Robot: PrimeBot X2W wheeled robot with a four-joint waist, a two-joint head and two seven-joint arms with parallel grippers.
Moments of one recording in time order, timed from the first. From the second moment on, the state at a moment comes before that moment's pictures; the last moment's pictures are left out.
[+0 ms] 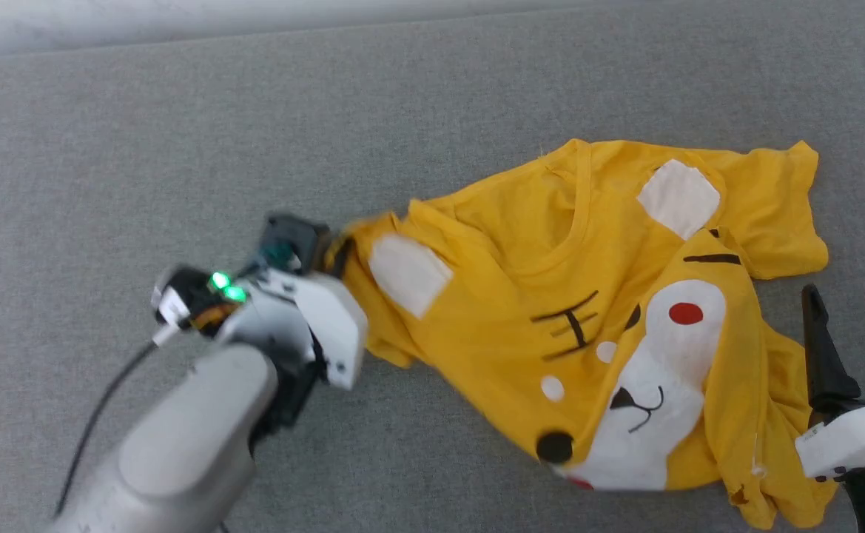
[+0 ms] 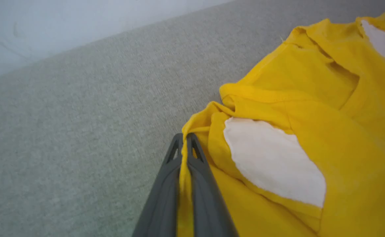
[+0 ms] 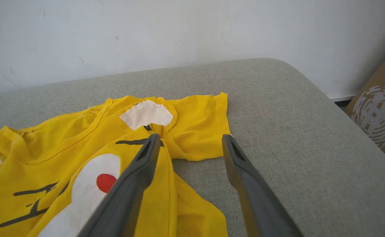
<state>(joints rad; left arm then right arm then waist) -0.55 0.41 -0.71 0.18 -0.52 0.25 0.25 0.04 -0.05 -0.23 -0.25 0.21 0.13 0.17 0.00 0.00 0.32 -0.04</state>
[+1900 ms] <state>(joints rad) -0.02 0.26 -0.39 -0.18 -0.44 0.32 -0.26 -0.23 -0.27 -0.16 -0.12 0.23 0.13 0.28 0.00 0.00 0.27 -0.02</state>
